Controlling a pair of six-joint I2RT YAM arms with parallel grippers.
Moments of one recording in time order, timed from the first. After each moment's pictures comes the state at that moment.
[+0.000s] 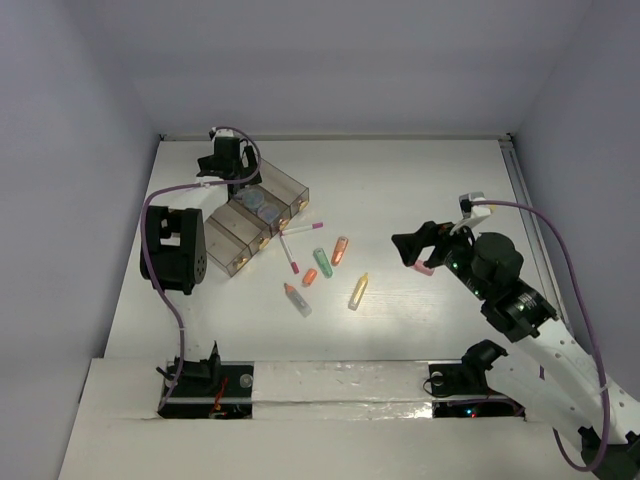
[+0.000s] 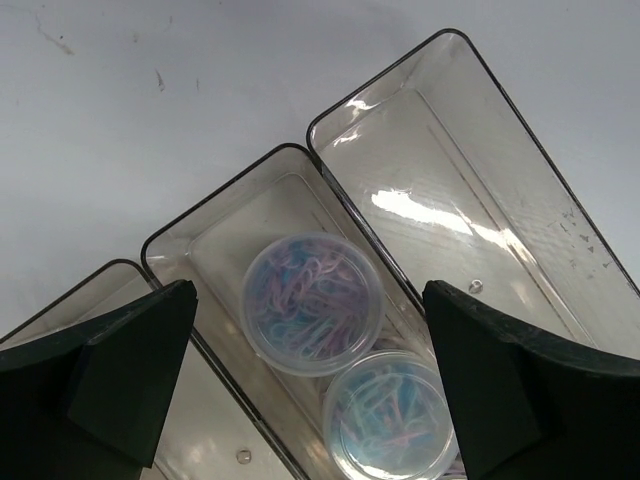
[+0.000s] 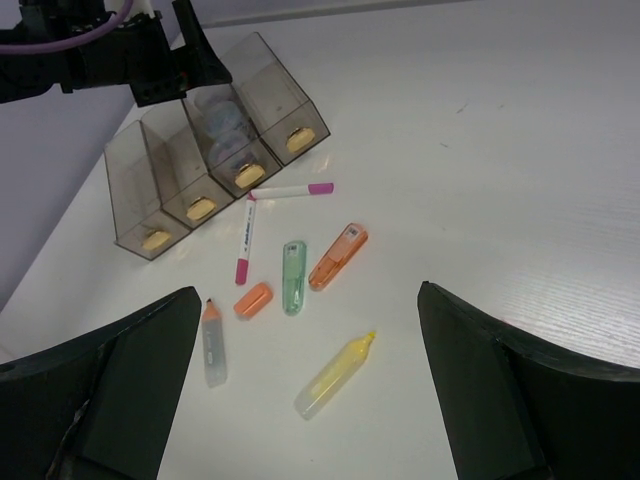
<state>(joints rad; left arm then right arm) -0.12 1.97 1.40 -0.12 -0.24 -0.30 0.58 0.64 0.70 -0.21 0.08 0.42</state>
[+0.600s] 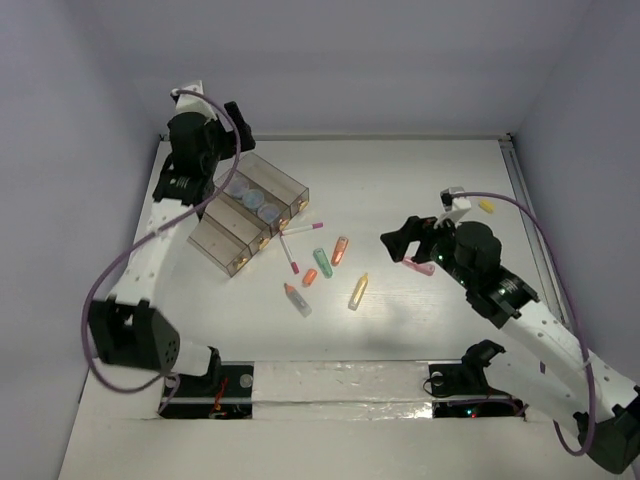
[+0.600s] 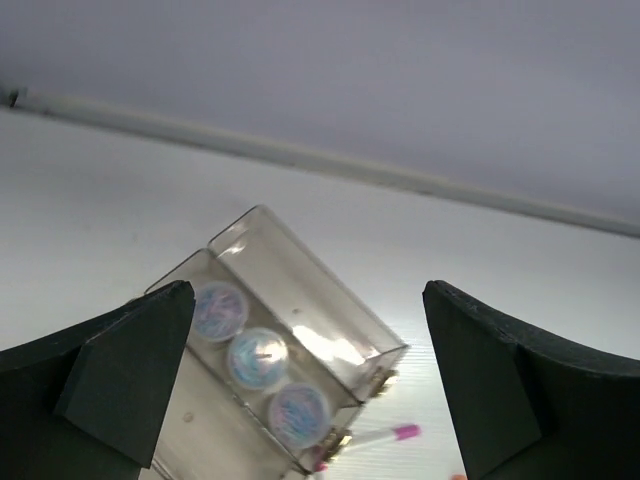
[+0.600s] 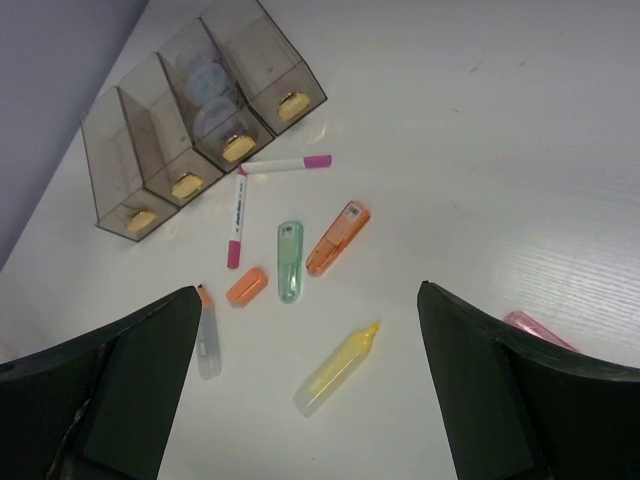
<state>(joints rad) -0.15 1.46 1.38 -0.17 -0.12 -0.33 0.58 0.77 0.70 -0.16 0.05 0.44</state>
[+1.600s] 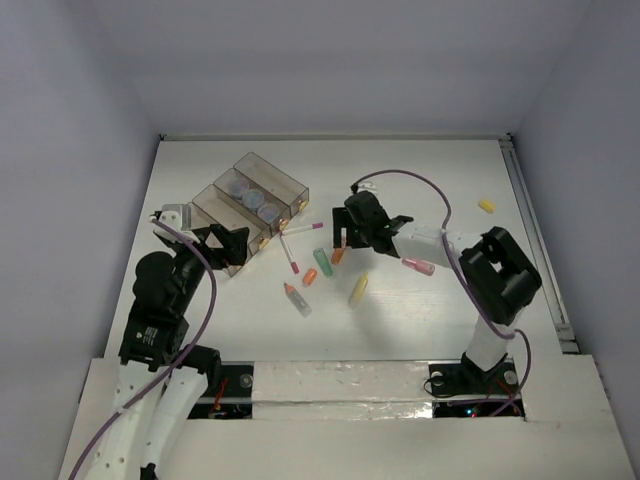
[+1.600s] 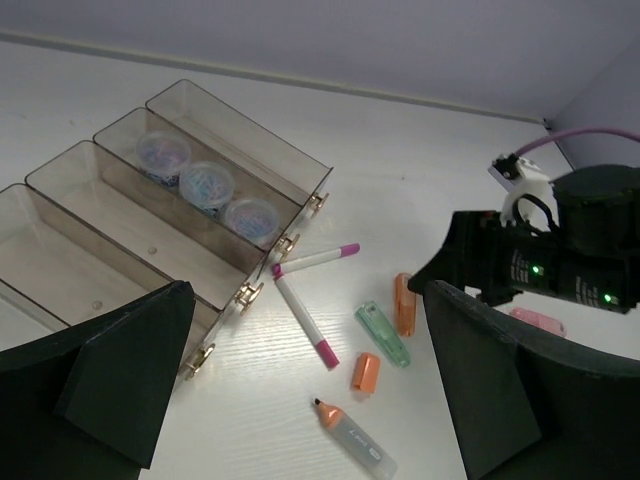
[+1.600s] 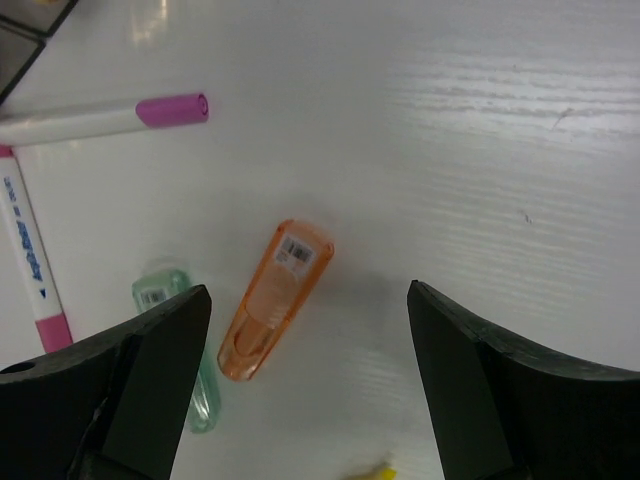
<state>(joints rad) -0.23 0.45 0.69 -0.33 0.03 -0.34 0.69 1.77 1.10 -0.13 0.23 0.51</state>
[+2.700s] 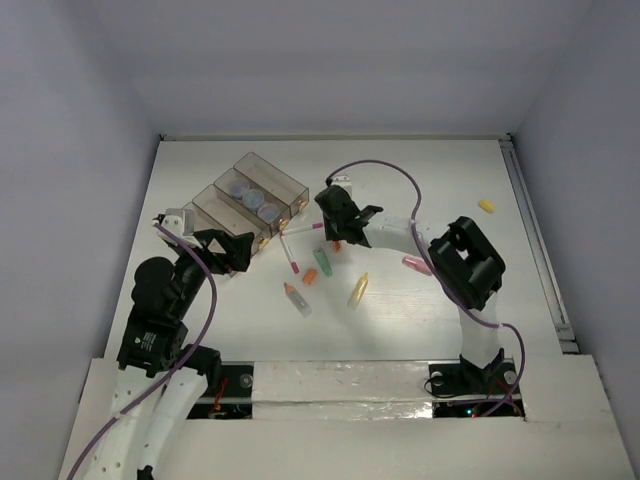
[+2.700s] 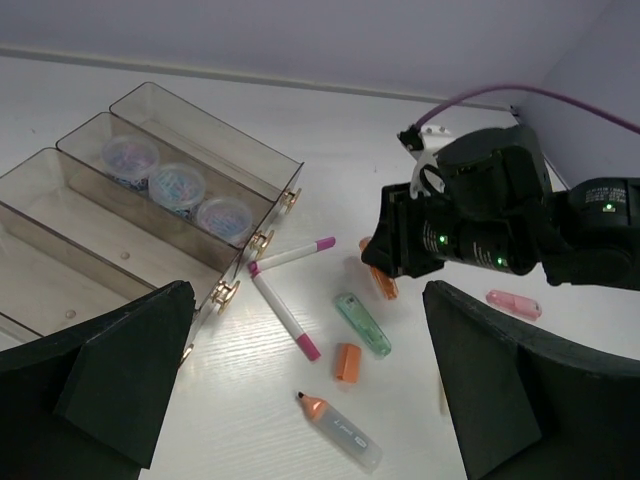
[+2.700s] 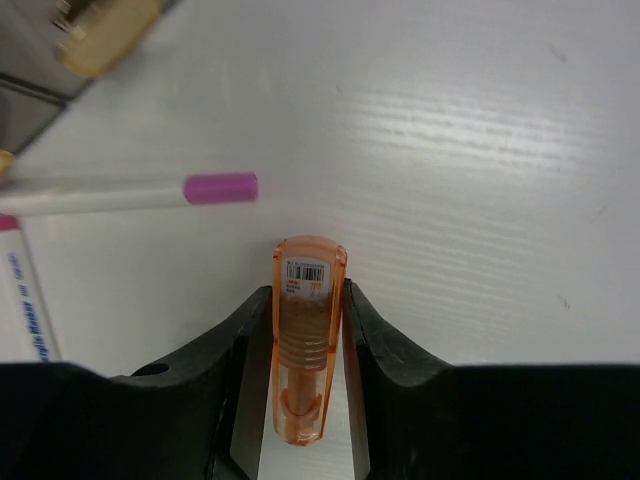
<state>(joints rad) -0.26 0.42 0.68 -0.33 0.08 -0.34 0.77 2.00 1.39 -0.26 0.40 0.47</state>
